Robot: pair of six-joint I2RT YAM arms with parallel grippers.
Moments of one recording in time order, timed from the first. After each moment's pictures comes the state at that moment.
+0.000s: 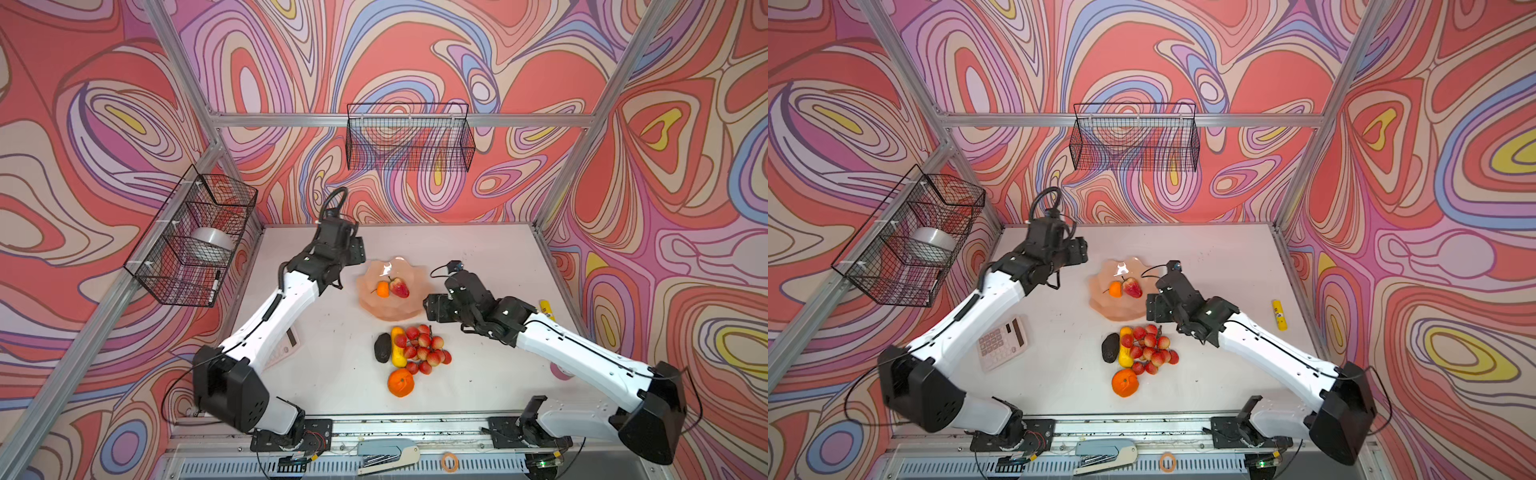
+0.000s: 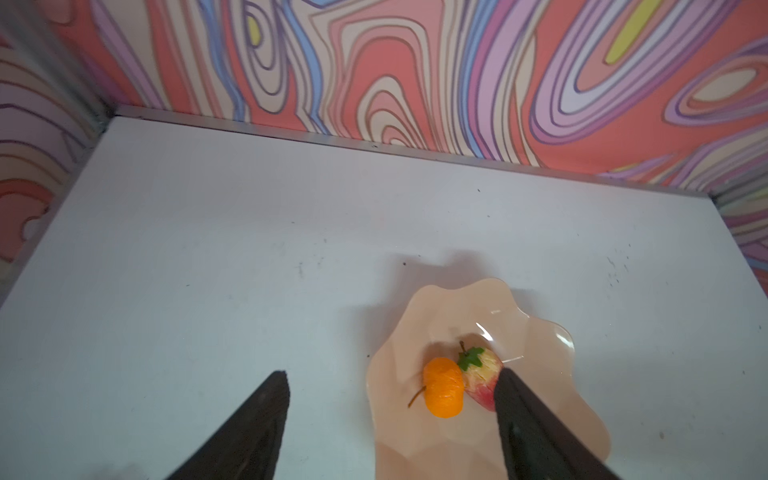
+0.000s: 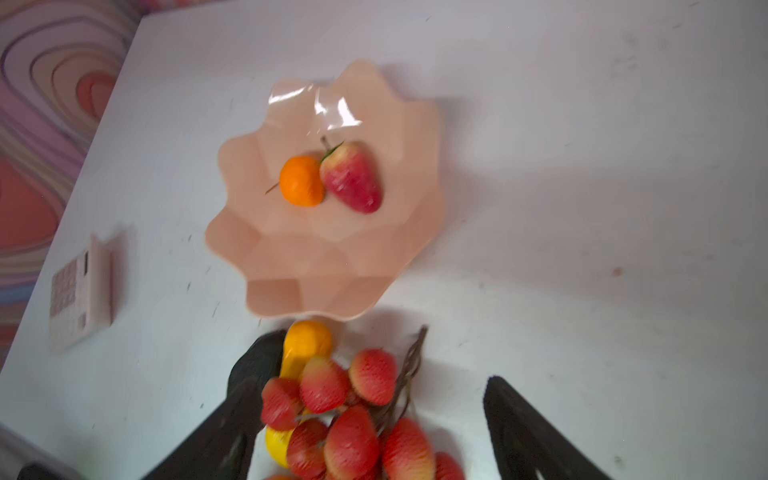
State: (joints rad) left arm -0.37 1.40 1.29 -0.48 -0.25 -0.44; right arm 0.83 1.29 1.05 -0.60 0.19 0.62
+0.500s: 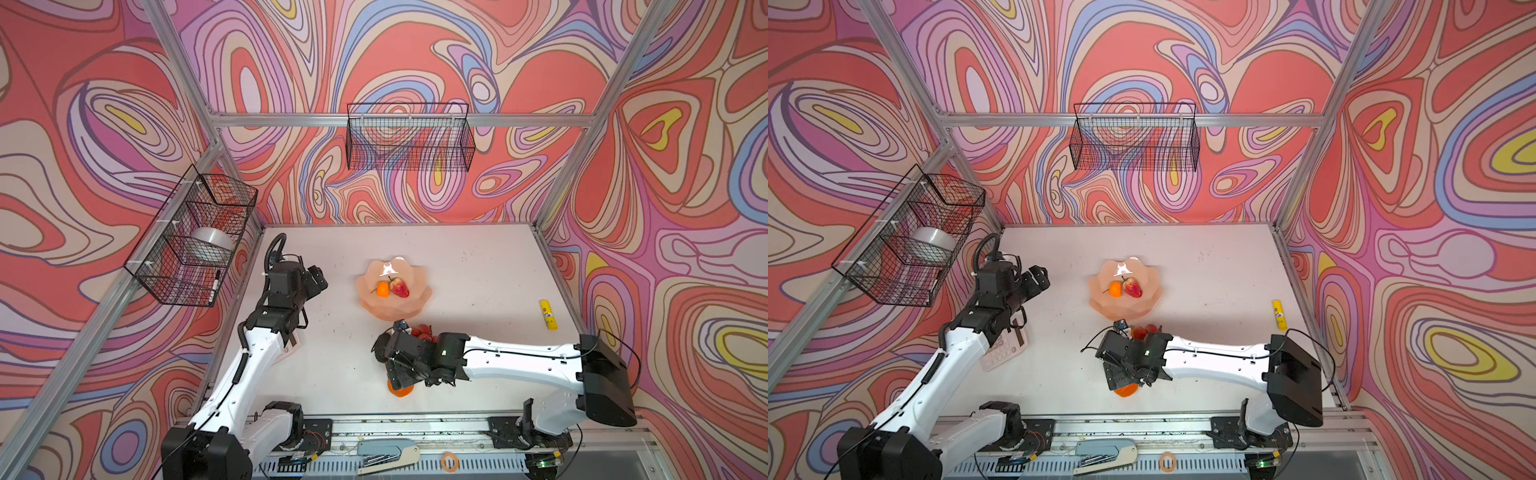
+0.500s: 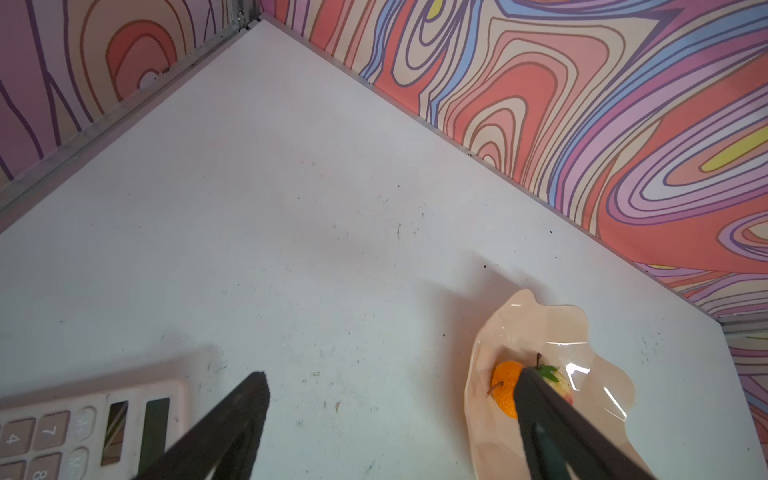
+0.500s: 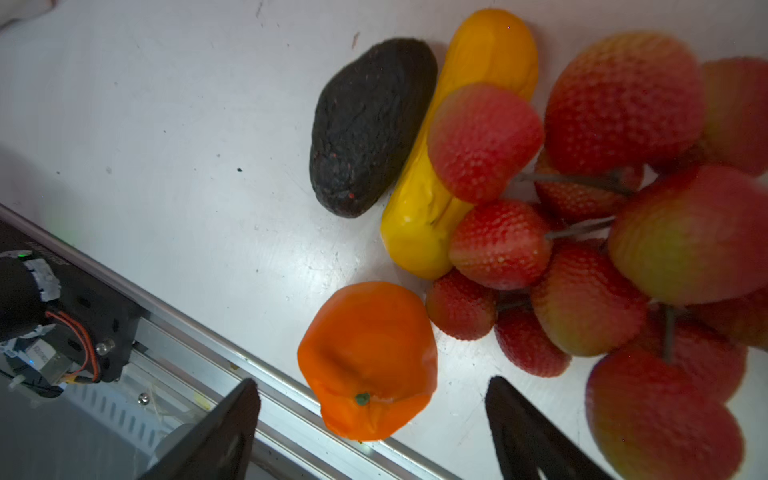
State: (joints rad) left arm -0.10 1.05 0.82 -0.33 -0.13 -0.61; right arm 1.23 1.55 1.10 -0.73 0.11 0.84
